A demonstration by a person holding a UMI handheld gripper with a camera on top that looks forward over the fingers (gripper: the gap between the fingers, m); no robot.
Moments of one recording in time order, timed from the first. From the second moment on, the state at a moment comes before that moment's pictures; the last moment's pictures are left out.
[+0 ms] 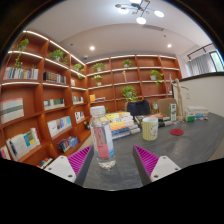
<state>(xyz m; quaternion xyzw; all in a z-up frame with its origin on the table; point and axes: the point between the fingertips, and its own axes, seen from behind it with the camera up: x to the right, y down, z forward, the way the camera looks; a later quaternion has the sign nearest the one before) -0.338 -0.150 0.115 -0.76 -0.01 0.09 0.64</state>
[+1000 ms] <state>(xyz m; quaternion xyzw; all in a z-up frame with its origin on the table) -0.405 -0.046 0.095 -0.75 -0.03 0.07 0.66</state>
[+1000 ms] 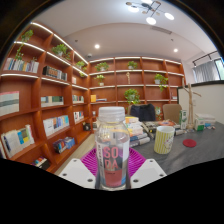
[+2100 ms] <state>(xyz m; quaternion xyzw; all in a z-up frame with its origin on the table) -0.274 0.116 0.189 -0.27 0.58 0.68 0.36</state>
